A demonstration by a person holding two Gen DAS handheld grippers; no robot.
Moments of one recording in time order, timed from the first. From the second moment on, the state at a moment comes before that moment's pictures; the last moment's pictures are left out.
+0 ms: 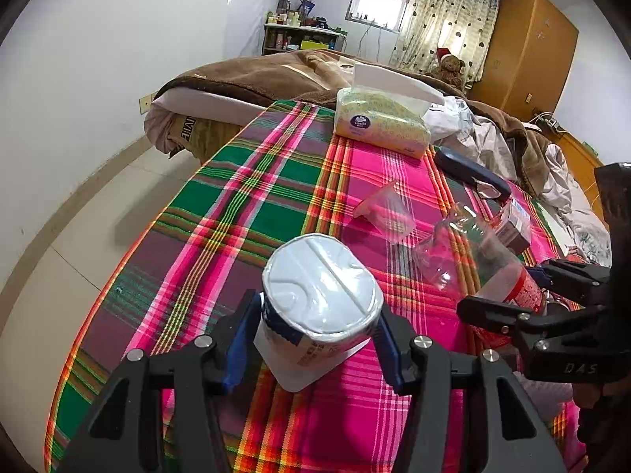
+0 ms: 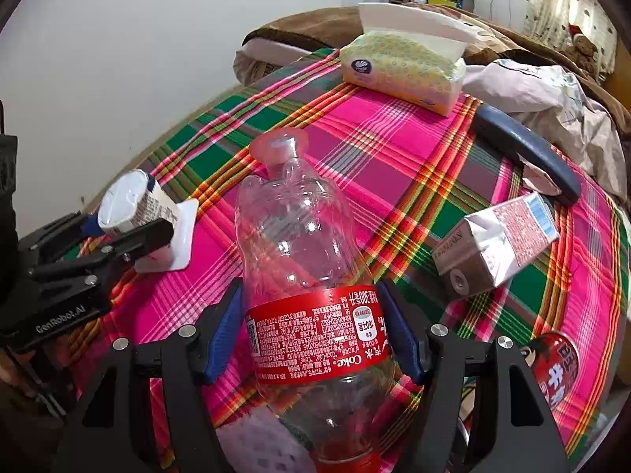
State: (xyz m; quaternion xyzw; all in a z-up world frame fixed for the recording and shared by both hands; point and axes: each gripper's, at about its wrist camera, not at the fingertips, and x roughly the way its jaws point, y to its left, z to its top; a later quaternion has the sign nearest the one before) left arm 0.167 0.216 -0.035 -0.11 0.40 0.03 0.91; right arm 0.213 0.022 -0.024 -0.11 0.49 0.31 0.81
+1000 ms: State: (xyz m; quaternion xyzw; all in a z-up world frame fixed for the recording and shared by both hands) left arm 0.137 0.126 0.030 -0.08 0.34 -0.04 0.93; right arm 0.181 -0.069 0.038 0.01 0.42 0.25 0.87
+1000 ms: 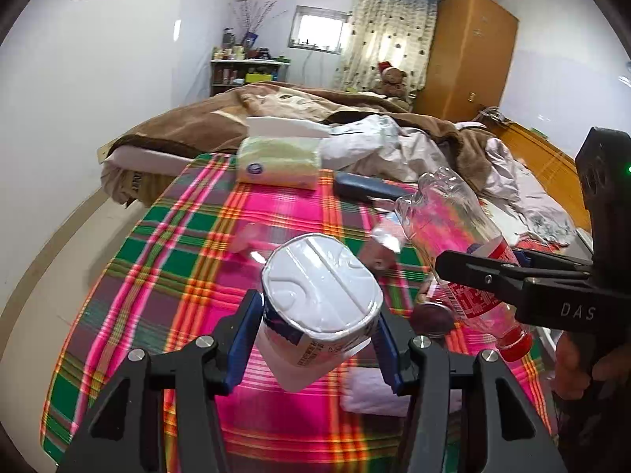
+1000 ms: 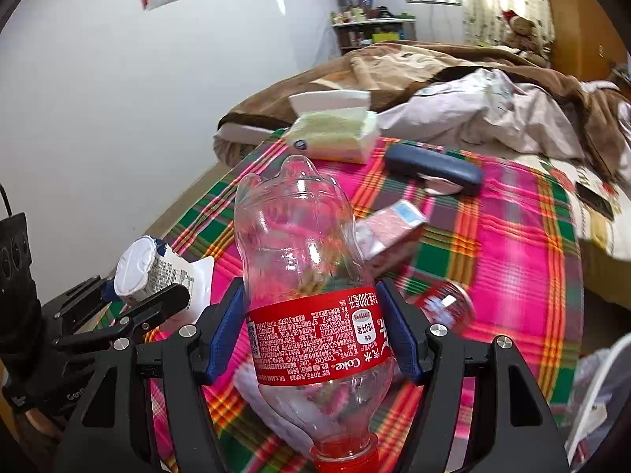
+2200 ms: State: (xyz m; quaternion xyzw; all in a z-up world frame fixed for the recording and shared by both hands) left arm 0.137 -0.143 0.044 0.01 0.35 -0.27 0.90; right arm 0.122 -0.314 0.035 0.14 0.39 0.01 0.91
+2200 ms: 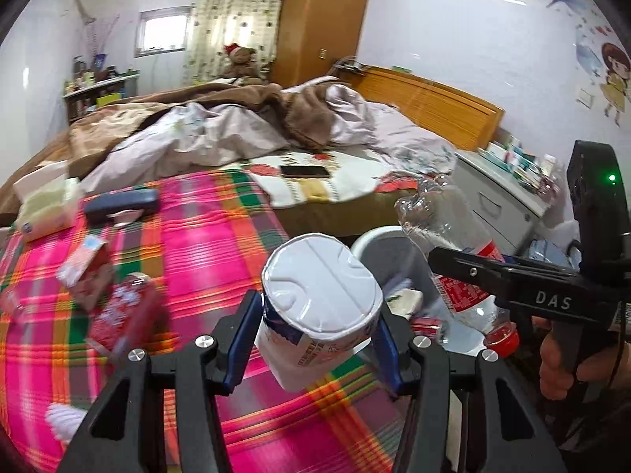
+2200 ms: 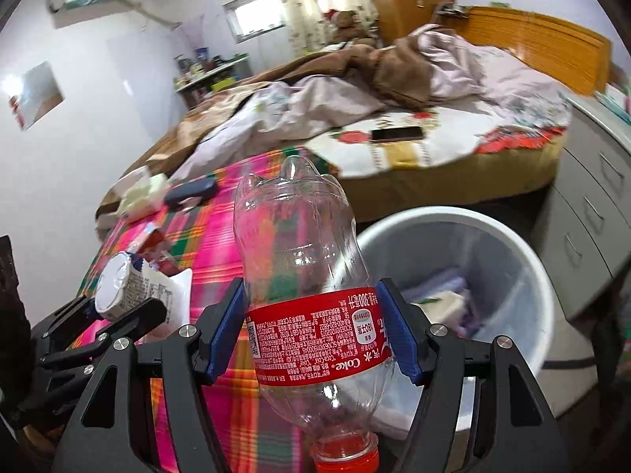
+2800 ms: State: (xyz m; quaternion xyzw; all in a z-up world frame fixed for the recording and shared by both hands) left arm 0.143 -0.252 0.023 0.06 0.37 -0.34 0.86; right arm 0.128 -0.390 -0.014 0.18 0.43 -0.08 0.88
